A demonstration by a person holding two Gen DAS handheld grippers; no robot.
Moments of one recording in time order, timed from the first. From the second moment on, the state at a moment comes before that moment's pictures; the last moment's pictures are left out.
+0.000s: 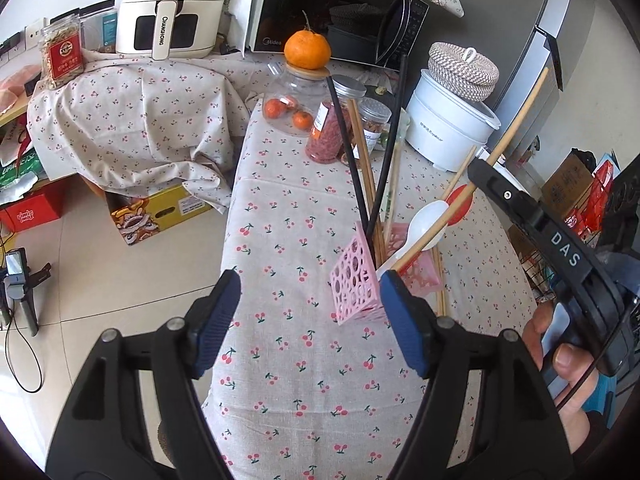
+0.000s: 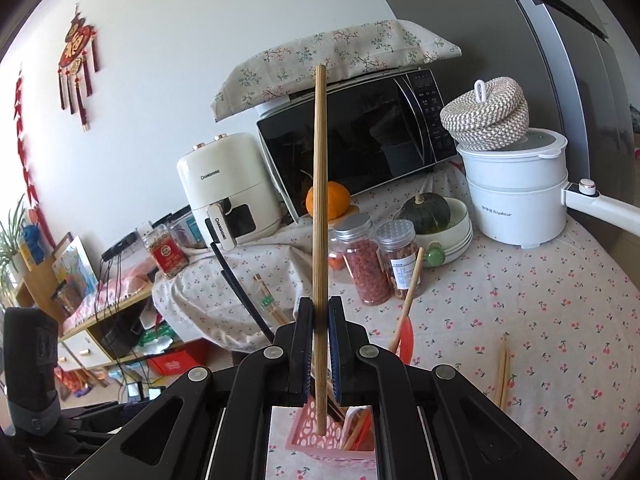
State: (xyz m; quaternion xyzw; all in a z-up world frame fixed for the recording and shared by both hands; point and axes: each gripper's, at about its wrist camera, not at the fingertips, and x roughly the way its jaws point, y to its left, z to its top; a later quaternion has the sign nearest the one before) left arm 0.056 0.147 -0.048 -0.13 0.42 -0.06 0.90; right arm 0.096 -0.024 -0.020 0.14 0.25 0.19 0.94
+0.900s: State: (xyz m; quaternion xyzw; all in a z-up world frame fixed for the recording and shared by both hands) left arm 0.048 0.103 -0.050 -0.07 0.43 -0.06 0.90; right arm 0.060 -0.119 -0.012 0.10 0.30 0.09 0.95
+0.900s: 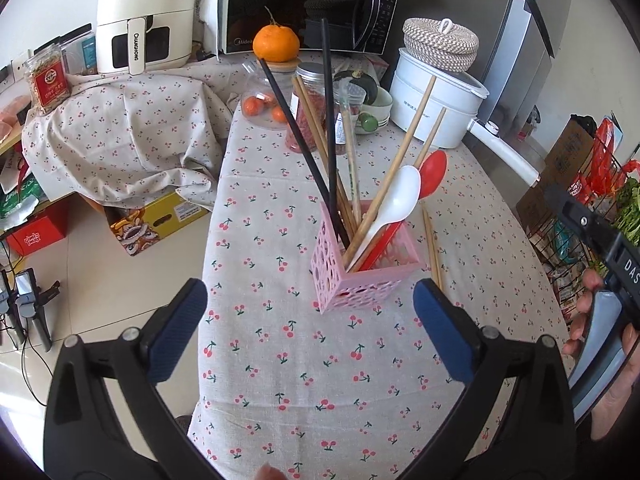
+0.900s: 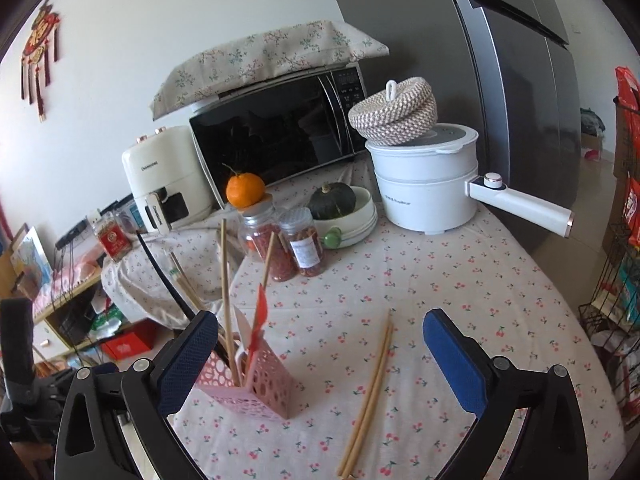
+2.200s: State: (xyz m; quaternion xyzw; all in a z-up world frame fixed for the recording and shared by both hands) left arm 0.059 0.076 -0.091 -0.04 0.50 -0.08 0.86; right arm 0.150 -0.138 -0.177 0.03 0.55 -0.05 0.84
